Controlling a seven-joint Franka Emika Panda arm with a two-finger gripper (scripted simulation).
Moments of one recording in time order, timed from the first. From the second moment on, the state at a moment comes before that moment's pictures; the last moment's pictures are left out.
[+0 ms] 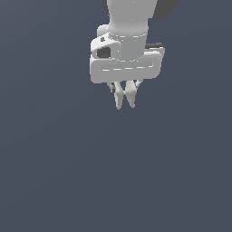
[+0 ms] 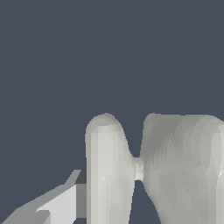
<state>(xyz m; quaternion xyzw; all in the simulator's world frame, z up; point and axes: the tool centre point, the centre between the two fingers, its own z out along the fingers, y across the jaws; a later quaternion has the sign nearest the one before) -0.011 0.027 0.359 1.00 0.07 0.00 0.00</state>
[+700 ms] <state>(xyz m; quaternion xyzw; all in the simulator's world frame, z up) 0.005 0.037 0.466 1.00 0.07 0.00 0.00</state>
